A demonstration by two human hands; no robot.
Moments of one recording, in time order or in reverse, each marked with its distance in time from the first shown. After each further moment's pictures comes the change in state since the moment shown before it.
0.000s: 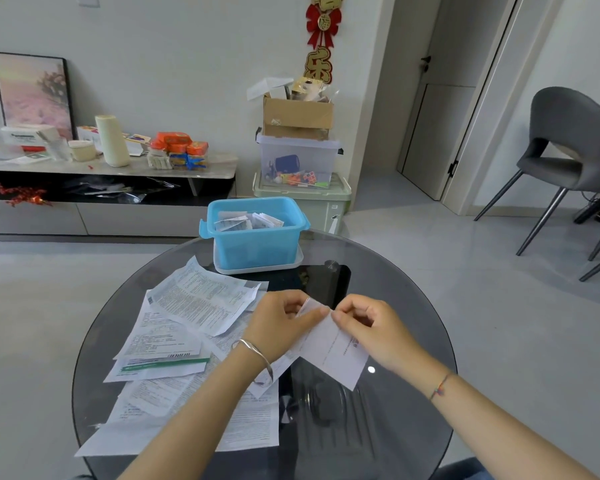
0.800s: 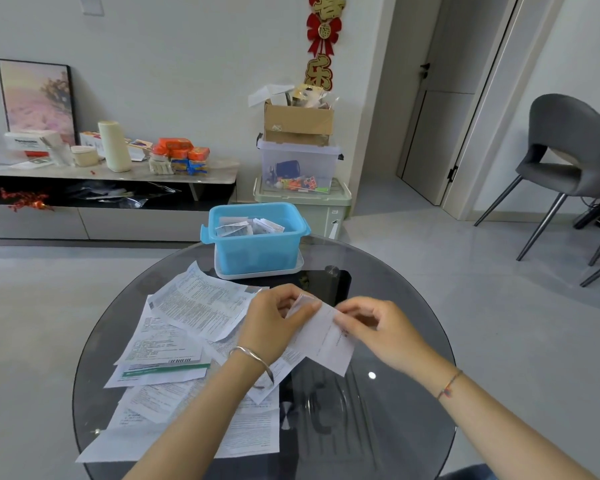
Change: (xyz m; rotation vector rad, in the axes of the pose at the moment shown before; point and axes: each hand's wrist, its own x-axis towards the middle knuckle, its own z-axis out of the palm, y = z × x) left_hand 0.000 0.001 -0.007 -0.011 0.136 0.104; right_hand 0.005 0.002 -0.012 -0.051 -0.012 -0.034
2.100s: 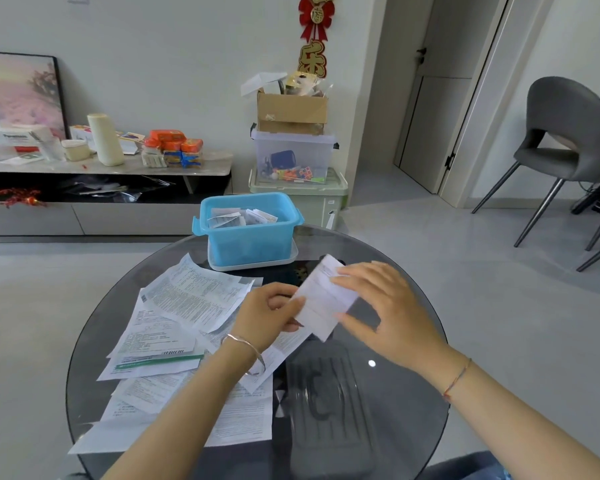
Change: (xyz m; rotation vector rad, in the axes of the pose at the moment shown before) left_hand 0.000 -0.003 0.005 -0.274 -0.072 -0.322; right_hand -0.009 0.001 -0.018 -0.666 0.212 -0.546
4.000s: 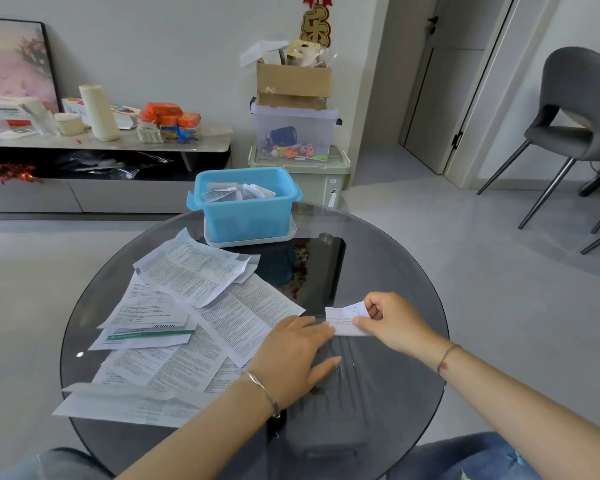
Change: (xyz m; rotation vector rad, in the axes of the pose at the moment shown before) left_hand -0.039 -0.056 0.035 1.135 -0.290 0.554; right_hand -0.036 0.029 0.039 0.336 -0.423 0.783
